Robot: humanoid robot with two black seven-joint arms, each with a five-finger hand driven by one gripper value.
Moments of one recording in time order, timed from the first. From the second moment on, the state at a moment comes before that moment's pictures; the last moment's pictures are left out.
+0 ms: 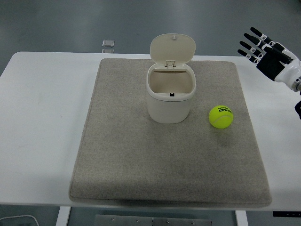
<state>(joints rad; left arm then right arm) 0.05 0.00 -0.13 -0.12 0.09 -0.11 -0.01 0.82 -0.53 0.65 0.88 0.14 0.31 0.05</state>
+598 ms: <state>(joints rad) 0.03 0.00 -0.13 -0.11 0.09 -0.11 -0.01 0.82 -0.54 0.65 0.88 0.14 0.30 0.06</state>
